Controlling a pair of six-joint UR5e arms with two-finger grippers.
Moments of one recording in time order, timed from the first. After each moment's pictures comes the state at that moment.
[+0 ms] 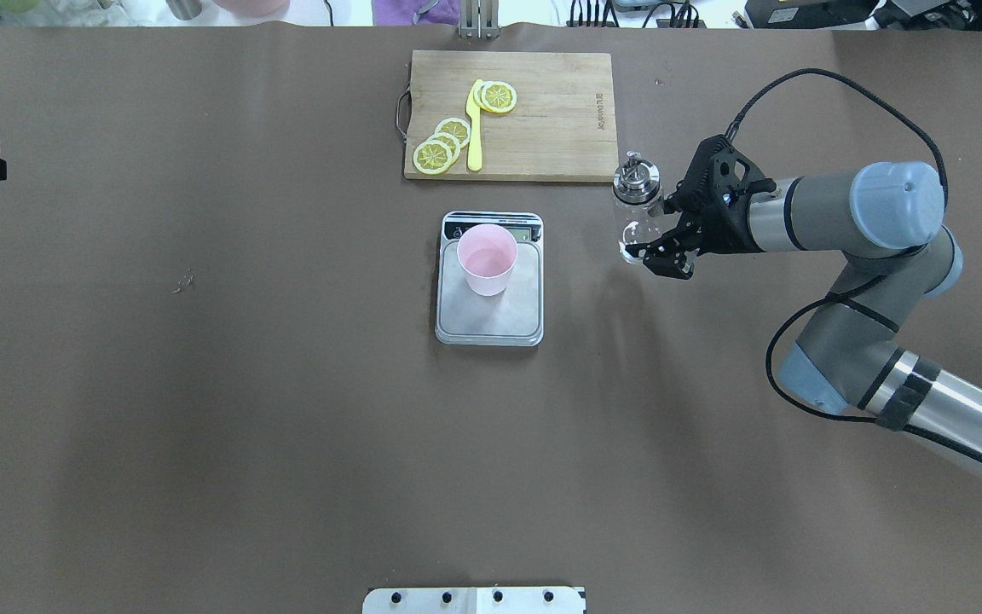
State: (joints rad) left arm -1.17 -1.67 -2.04 -1.59 -2.07 -0.76; right arm 0.76 -1.23 1.50 -0.49 1.96 0.17
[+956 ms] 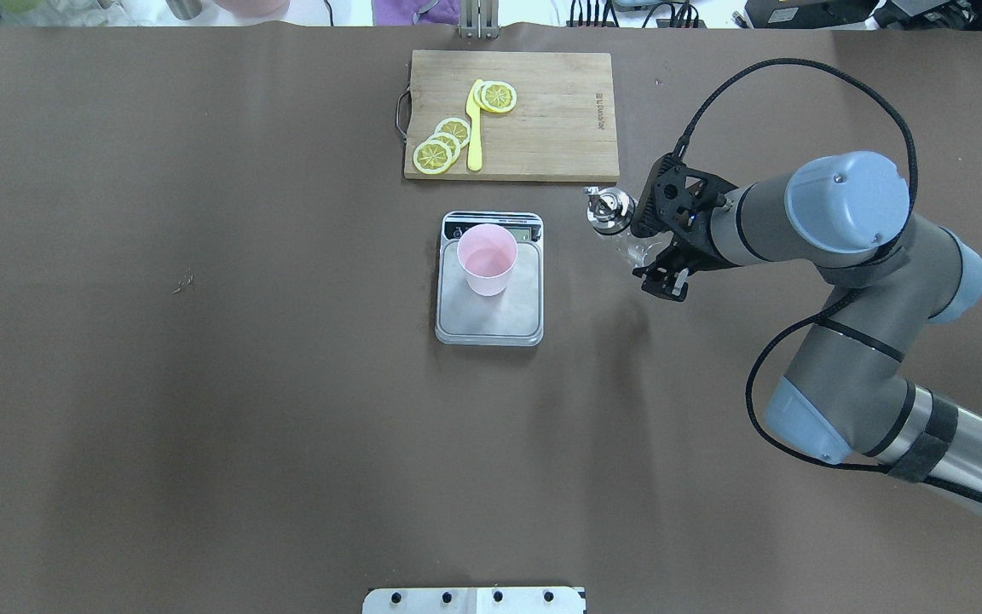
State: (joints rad) left arm -1.21 -1.62 -1.98 -1.60 -2.08 -0.58; right arm 0.68 -1.24 1.81 -1.13 1.82 -0.05
